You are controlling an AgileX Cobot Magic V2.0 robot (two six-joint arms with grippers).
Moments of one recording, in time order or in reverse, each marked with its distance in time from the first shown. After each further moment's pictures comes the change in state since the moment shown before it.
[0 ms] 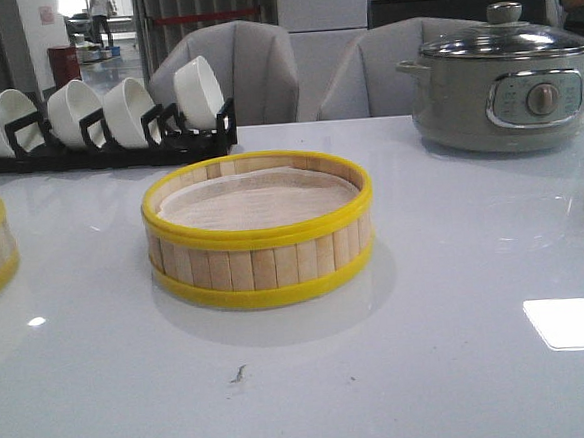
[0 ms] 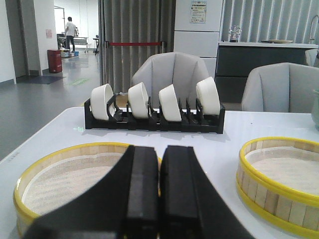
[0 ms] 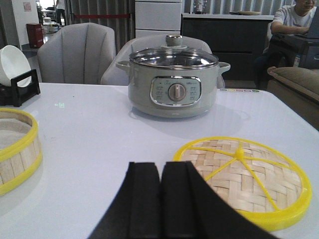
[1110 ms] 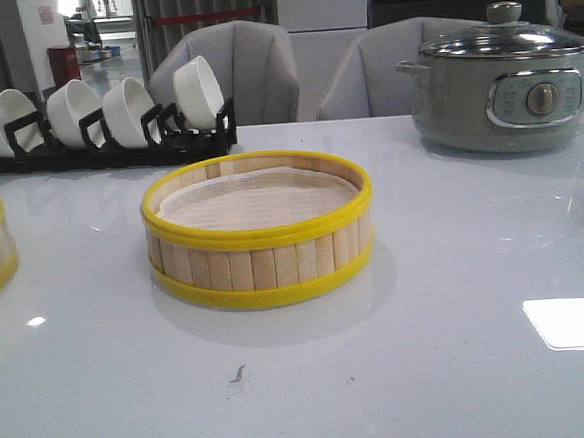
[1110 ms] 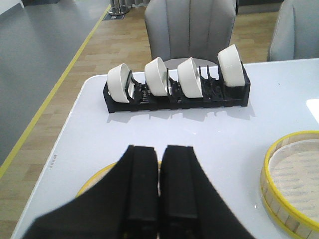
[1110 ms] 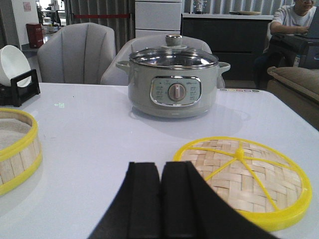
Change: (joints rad) left arm -0.007 0.787 -0.996 0.061 0.600 0.082; right arm 0.000 0.000 0.000 0.000 0.000 0.000
